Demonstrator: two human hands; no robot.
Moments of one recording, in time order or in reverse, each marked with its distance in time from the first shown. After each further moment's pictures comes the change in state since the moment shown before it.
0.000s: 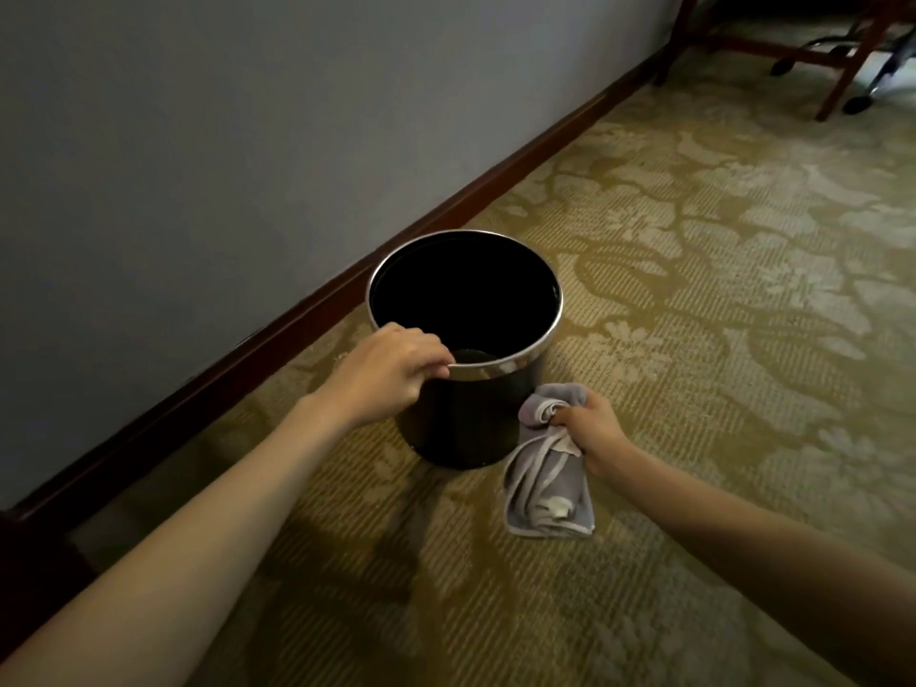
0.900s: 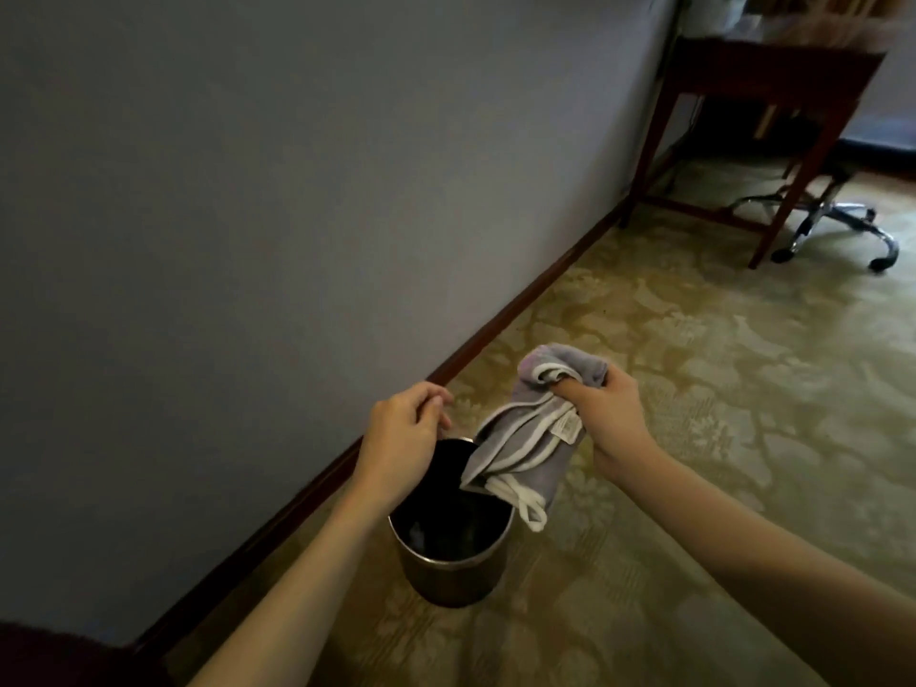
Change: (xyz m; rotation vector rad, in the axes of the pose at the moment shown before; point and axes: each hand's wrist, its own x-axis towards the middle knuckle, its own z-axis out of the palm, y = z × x) left_hand 0.117 0.128 -0.267 -0.551 0.373 -0.616; right_hand -0.118 -0.411 -0.024 0.138 0.060 -0.300
